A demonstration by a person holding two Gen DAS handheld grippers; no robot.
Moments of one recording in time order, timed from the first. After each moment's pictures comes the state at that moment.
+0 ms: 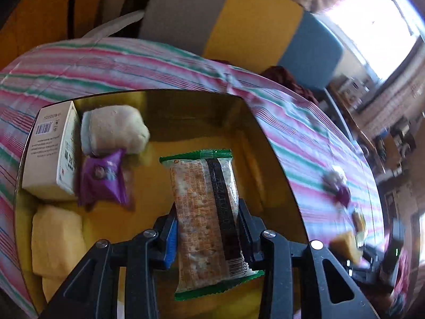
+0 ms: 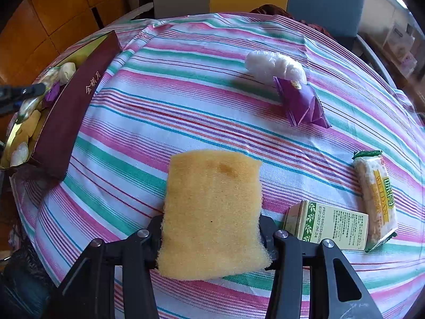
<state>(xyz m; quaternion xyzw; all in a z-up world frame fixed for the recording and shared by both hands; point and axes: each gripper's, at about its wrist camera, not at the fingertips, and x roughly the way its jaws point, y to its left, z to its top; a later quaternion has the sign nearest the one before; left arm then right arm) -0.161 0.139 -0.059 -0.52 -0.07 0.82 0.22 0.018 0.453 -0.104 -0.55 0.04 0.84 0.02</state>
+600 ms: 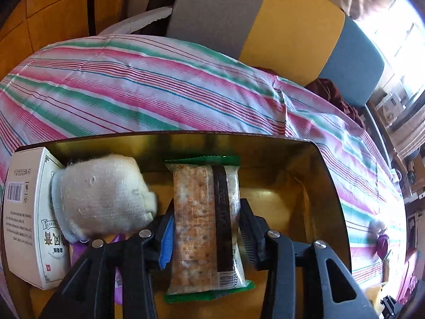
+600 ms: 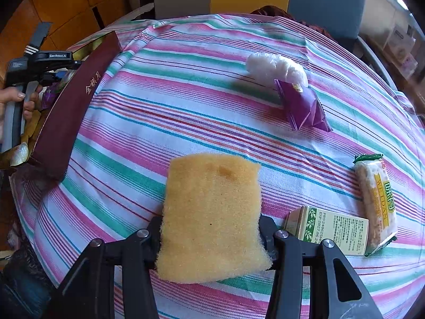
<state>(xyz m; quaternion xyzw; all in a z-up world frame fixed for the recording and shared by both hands) -0.250 0.156 -0.093 -0.53 -0.06 0.84 0.13 0.016 0.453 -0.103 -0.54 0.04 0.84 0.01</state>
